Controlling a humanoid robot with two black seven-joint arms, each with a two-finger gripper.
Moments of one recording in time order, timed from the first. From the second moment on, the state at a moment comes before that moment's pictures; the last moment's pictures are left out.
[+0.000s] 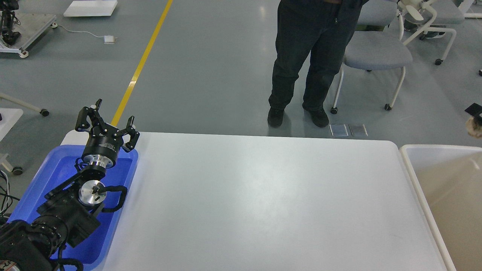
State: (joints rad) left arm -0.72 0.21 -0.75 -0.21 -0.11 -0.59 -0.58; right arm 0.92 -0.63 -0.10 0.16 -0.60 0.02 0.42
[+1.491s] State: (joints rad) left arm -0.72 0.21 -0.75 -0.21 -0.11 -0.59 -0.58; right arm 0.75 -0.40 0.37 0.03 0.02 -0.10 -0.13
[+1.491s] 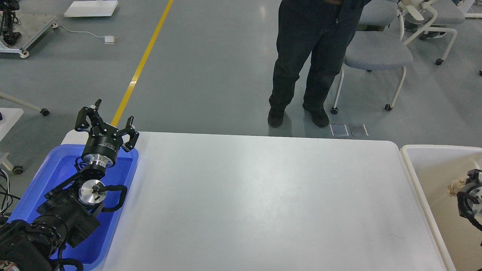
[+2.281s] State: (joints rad) left arm -0.72 0.21 -0.75 -0.21 -0.11 -0.59 -0.58; right arm 0.75 -0.40 0.40 0.02 0.04 -0.10 -0.13
